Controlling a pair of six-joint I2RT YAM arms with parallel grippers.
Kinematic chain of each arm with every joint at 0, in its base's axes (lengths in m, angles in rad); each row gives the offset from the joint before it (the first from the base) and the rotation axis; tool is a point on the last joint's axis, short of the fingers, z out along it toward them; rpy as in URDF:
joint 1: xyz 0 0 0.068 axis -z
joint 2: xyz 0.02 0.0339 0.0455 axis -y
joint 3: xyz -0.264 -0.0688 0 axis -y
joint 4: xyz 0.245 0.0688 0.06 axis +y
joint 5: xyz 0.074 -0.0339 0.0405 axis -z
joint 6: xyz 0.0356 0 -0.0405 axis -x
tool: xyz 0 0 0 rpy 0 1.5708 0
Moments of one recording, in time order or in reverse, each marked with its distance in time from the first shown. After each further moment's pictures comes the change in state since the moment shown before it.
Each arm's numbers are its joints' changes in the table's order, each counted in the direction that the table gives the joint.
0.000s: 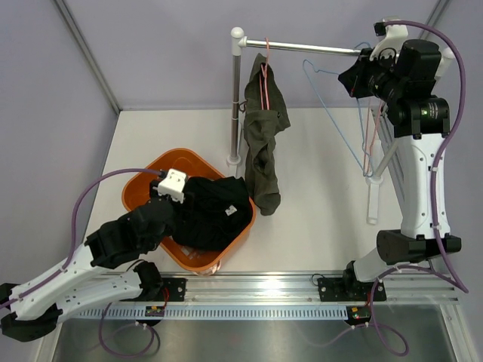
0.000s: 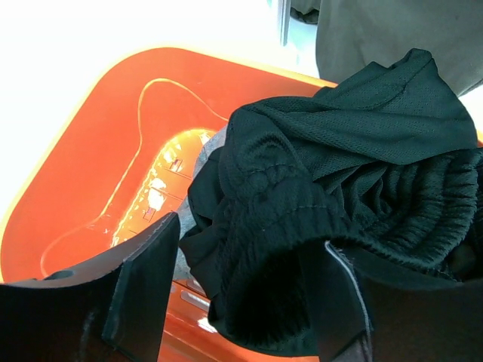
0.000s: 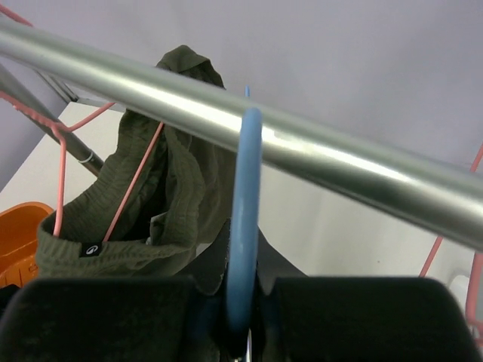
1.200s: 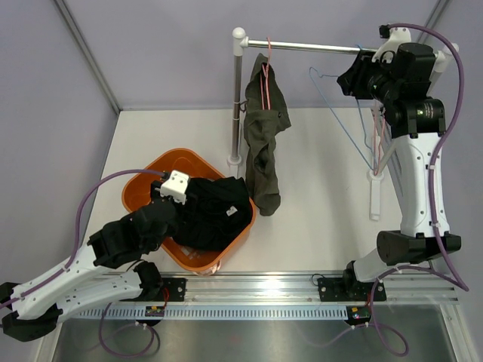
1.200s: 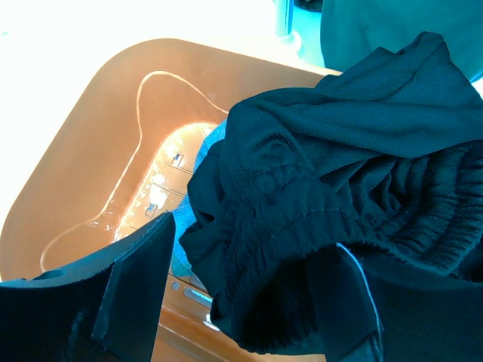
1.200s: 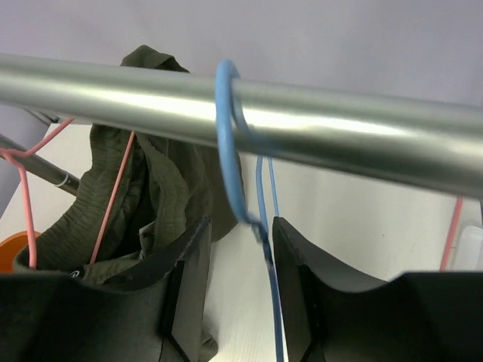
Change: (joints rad) left arm 0.000 -0.004 -0.020 0.000 0.002 -0.010; right arm 0.002 -0.020 -0.031 -0.015 0.108 -0.107
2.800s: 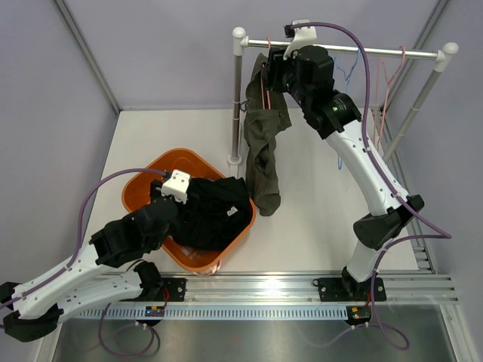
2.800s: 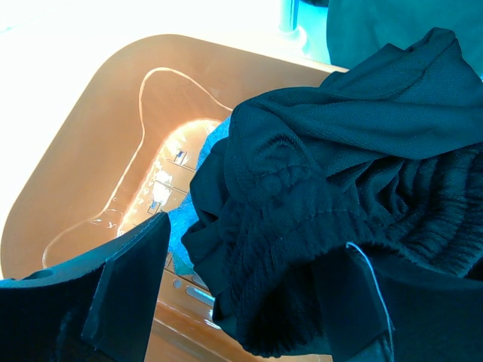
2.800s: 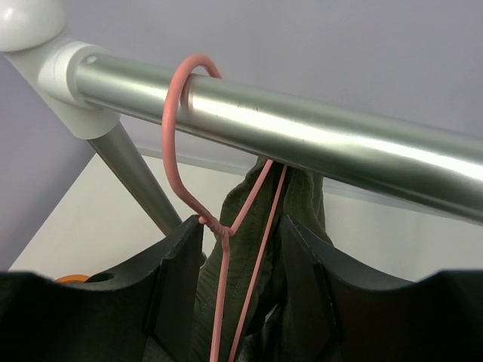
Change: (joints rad) left arm -0.011 -0.015 0.000 0.001 0.000 0.000; right arm -0.505 -0.201 0.072 -0.296 0.417 0.014
